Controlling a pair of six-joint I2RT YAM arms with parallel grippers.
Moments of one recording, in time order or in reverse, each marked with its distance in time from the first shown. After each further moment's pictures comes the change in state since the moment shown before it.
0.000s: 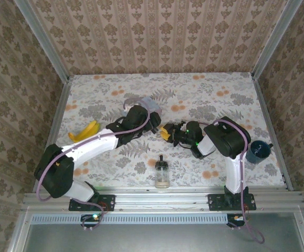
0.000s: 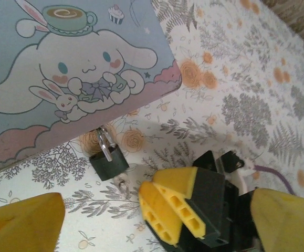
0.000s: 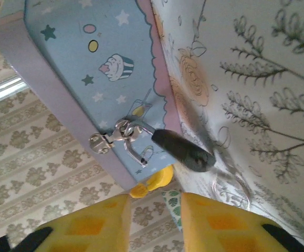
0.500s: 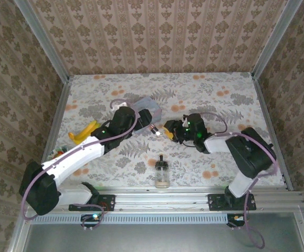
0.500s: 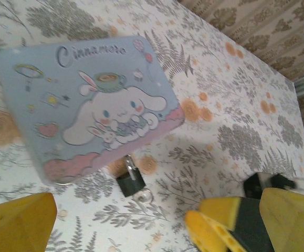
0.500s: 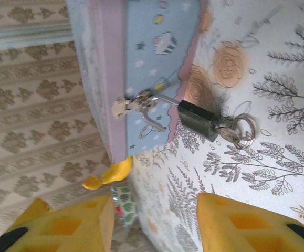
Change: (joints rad) left arm 0.050 -0.224 -0.087 -0.039 -0.080 0.072; right arm 0.008 -0.397 0.051 -0.665 0.063 -0.437
